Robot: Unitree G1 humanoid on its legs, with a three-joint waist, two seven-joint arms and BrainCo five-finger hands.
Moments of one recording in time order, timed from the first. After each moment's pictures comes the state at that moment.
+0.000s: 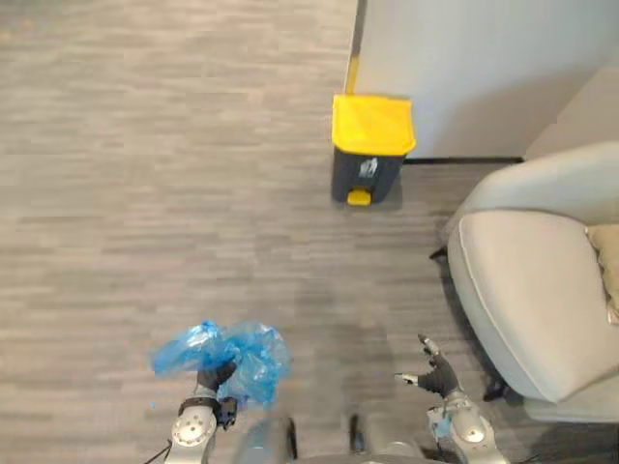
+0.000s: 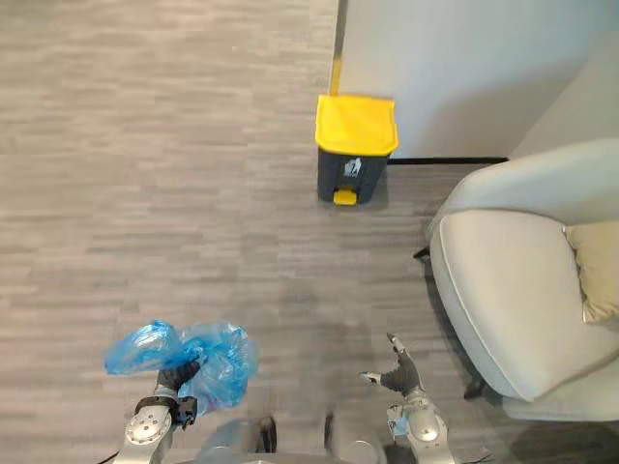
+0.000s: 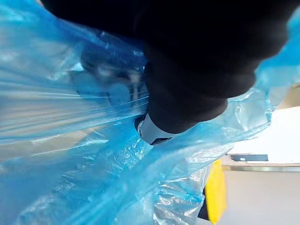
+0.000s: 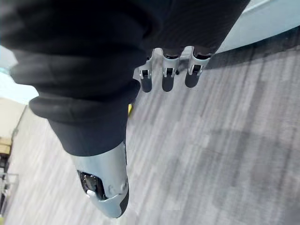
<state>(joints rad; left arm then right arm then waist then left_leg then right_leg) 0.21 0.18 0.04 0.36 0.01 -0.21 0.07 0.22 -0.16 0.00 0.45 -0.21 -0.18 -0.06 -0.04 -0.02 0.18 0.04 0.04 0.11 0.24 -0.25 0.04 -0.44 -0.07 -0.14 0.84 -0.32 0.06</state>
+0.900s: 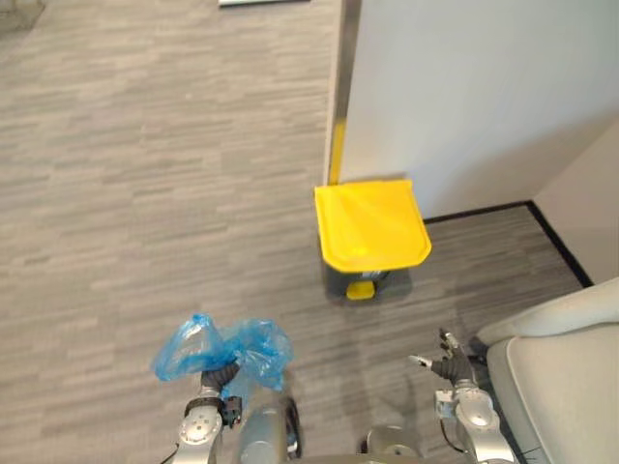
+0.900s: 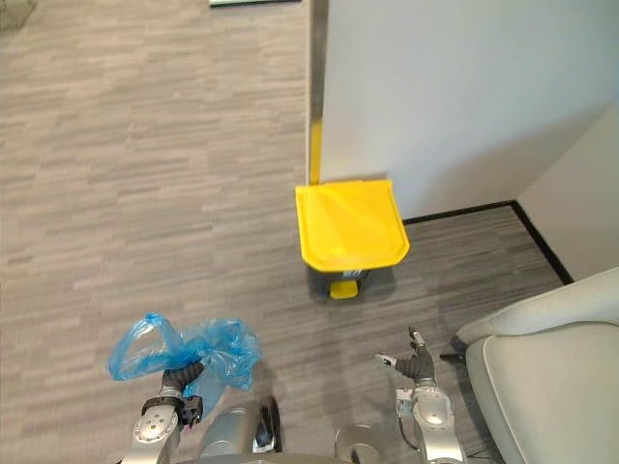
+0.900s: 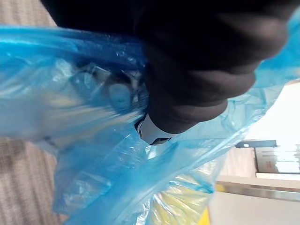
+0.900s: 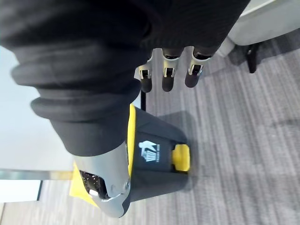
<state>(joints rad) 0.21 0.11 0.06 0.47 0.00 -0.19 0.08 0.12 -0.12 -0.10 0.56 -0.09 -0.15 -0.08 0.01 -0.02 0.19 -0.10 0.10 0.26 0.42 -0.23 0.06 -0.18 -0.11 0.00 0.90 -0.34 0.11</state>
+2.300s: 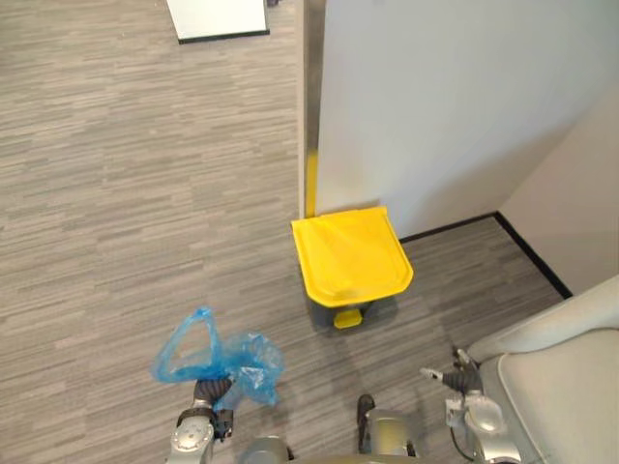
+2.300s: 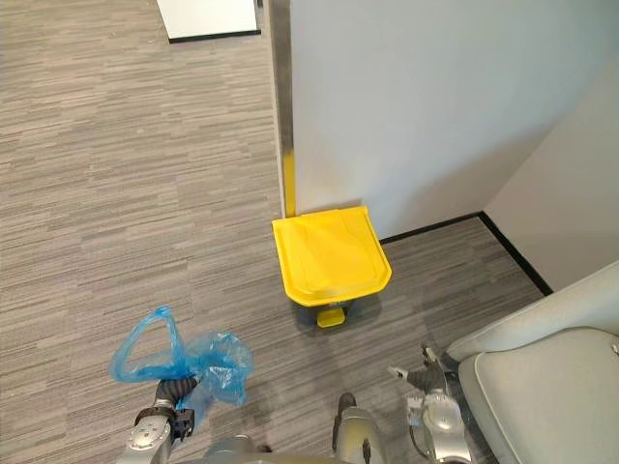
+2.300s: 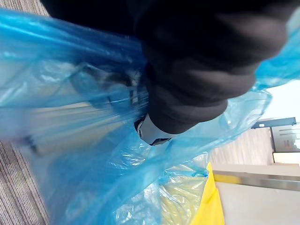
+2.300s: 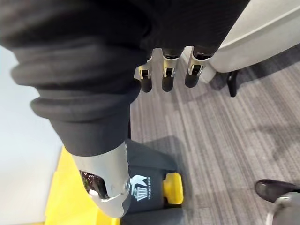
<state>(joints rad) 0.19 0.18 0.03 0.63 -0.03 -0.18 0.07 0.06 -0.17 -0.18 0.77 -0.09 -0.12 -0.11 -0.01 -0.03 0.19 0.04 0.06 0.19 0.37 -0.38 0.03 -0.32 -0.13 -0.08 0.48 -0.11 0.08</state>
